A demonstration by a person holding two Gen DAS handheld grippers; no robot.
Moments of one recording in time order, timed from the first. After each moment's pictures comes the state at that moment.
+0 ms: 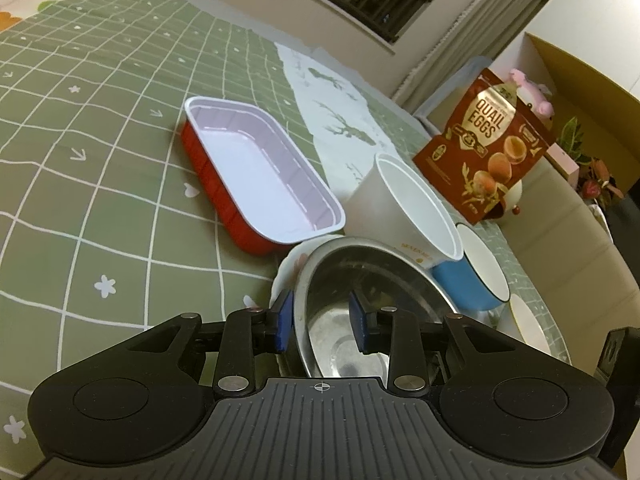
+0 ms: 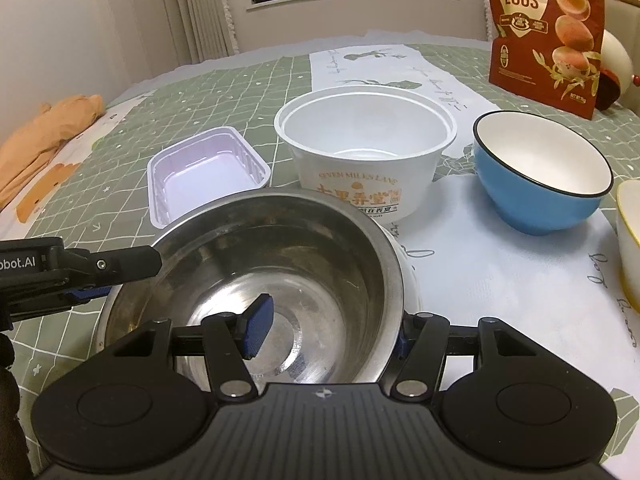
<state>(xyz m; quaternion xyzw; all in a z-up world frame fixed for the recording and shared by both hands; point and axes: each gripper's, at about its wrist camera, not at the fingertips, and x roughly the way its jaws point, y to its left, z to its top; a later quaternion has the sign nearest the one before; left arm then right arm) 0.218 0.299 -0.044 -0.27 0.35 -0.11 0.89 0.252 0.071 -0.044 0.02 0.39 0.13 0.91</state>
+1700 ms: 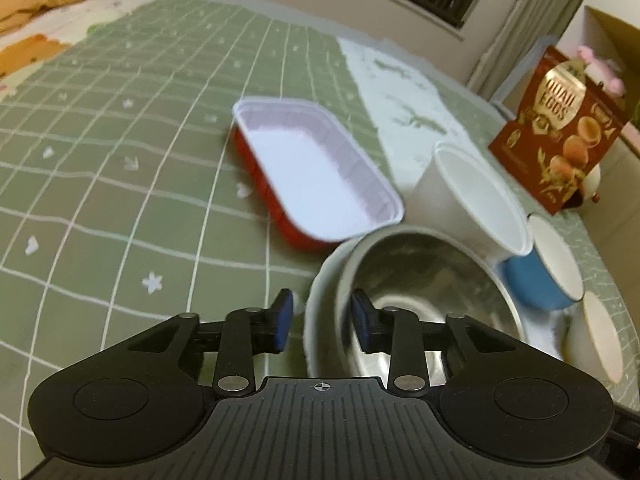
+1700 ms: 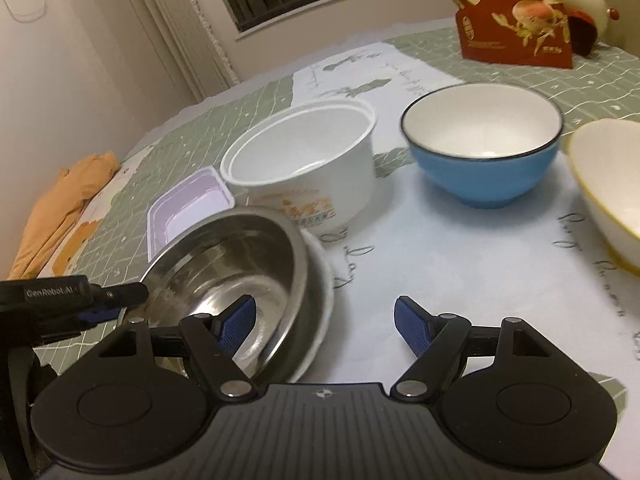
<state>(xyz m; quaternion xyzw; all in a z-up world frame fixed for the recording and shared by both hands) 0.229 0.275 -0.039 -0.21 0.40 0.01 0.89 0.256 -0.008 -0.051 0.14 0.40 0.17 0.89</state>
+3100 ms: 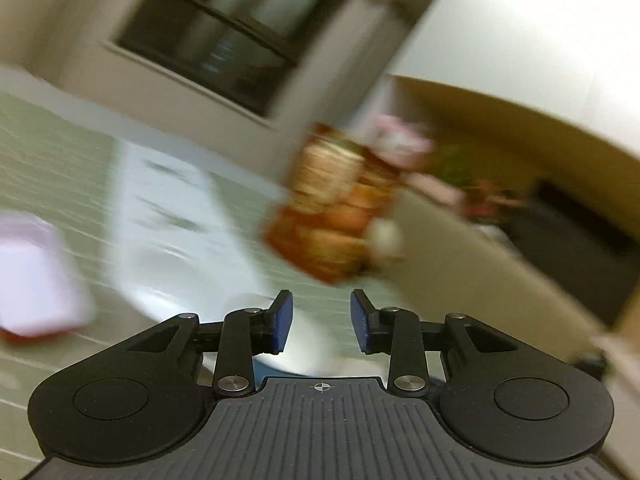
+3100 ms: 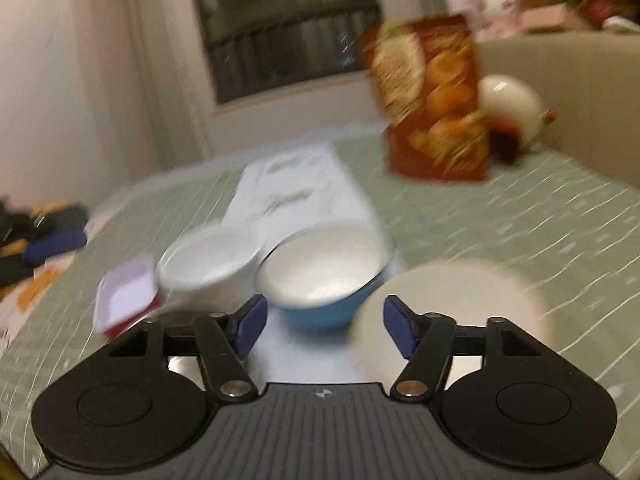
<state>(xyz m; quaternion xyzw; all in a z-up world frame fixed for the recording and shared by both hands) 0.200 0.121 0.046 -0.25 0.19 -0.25 0.92 0.222 -0.176 0.042 0.10 0.25 0.09 0.96</state>
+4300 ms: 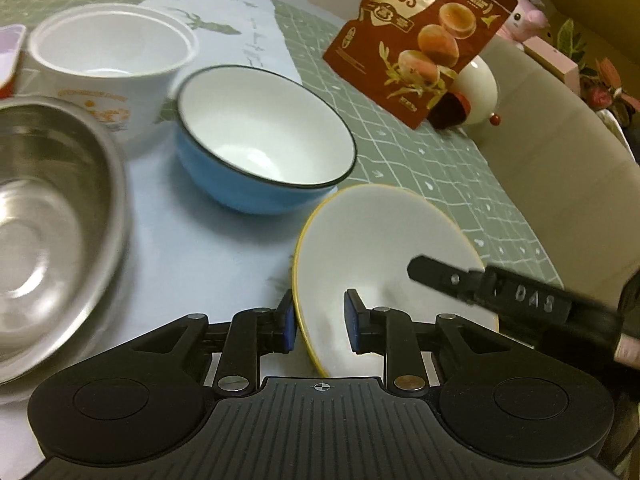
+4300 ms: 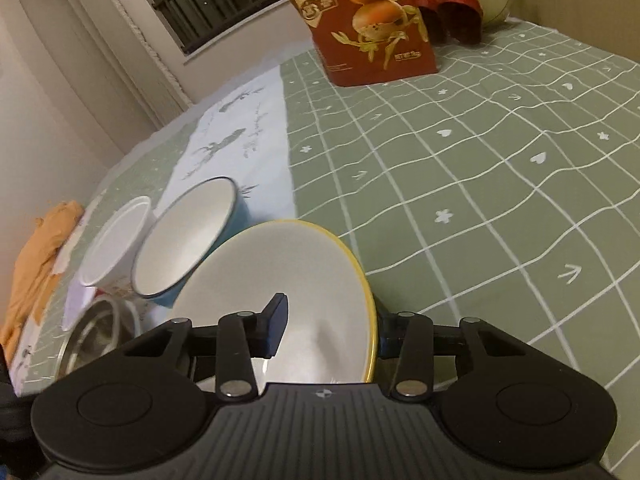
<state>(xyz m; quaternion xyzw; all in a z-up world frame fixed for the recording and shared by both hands) 0.261 -0.031 -0.051 -0.22 0.42 -0.10 0.88 0.312 -0.274 -0.040 0.19 0.41 0.15 0.88</state>
